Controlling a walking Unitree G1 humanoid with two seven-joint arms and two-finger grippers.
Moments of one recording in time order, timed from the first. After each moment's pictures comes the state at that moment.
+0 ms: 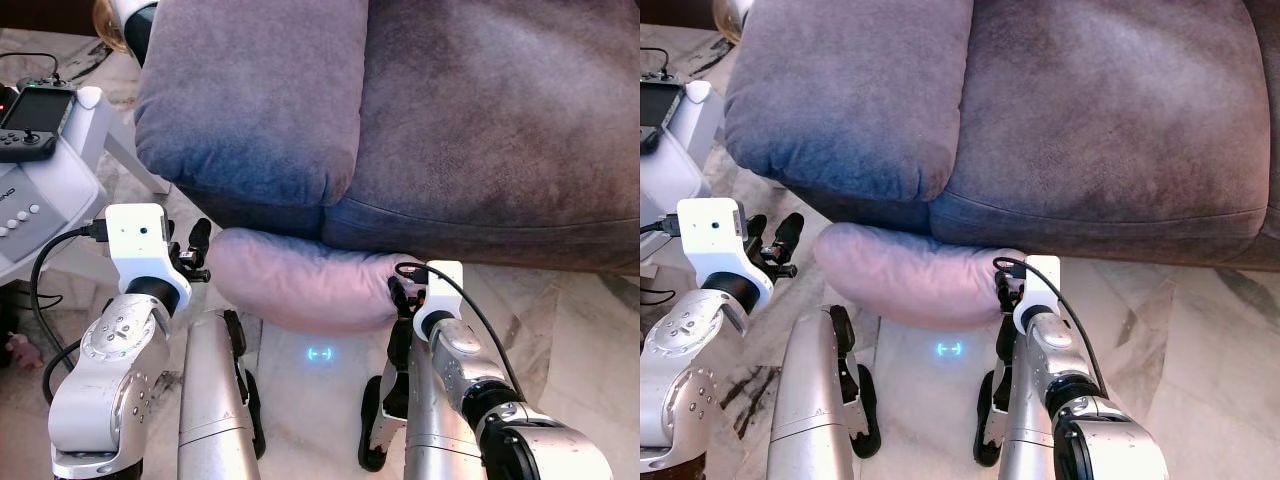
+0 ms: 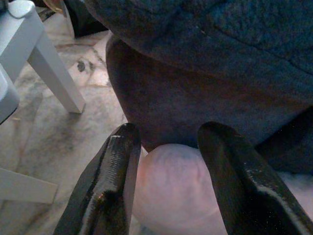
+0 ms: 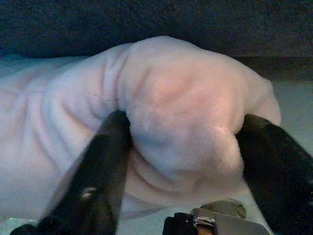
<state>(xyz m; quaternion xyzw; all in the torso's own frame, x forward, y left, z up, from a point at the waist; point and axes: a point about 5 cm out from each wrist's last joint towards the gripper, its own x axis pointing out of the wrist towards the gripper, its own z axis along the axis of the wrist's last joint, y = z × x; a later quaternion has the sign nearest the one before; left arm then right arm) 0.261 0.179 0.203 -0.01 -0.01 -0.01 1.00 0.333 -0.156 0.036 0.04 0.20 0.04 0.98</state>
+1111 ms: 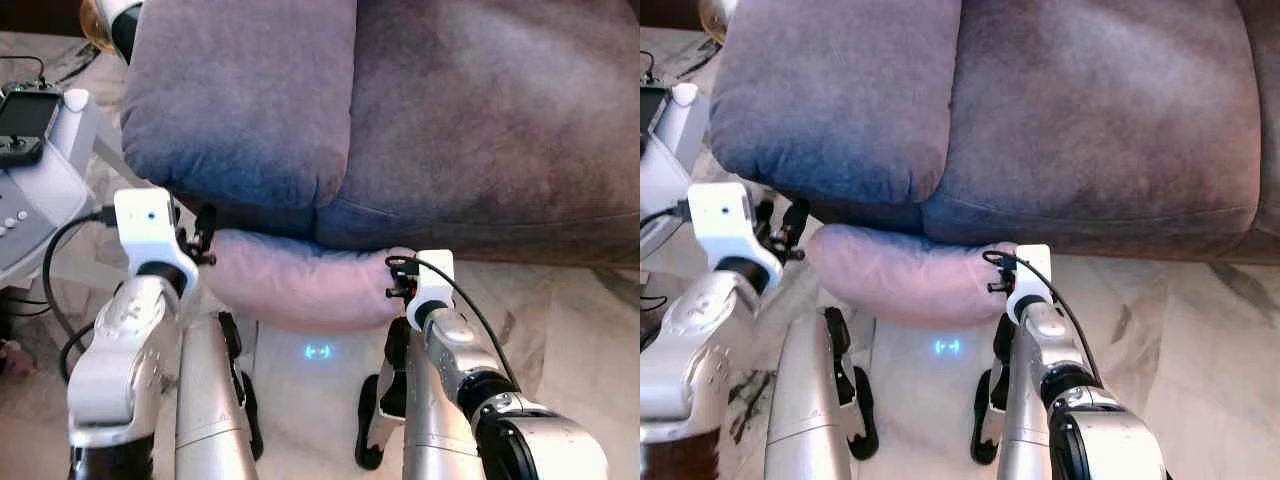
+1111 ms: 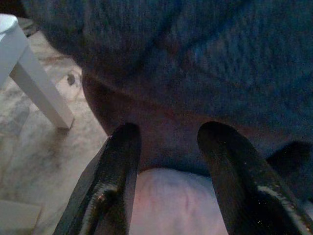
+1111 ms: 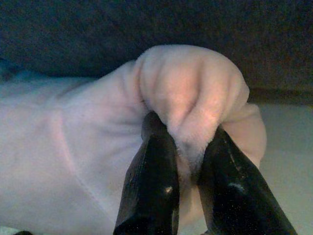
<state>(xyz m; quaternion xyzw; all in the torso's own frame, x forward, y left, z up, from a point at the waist) 0.286 0.176 0.205 -0.02 -0.04 -0.01 1.00 0.343 -0.146 0.049 0.02 0.18 0.06 0.98</state>
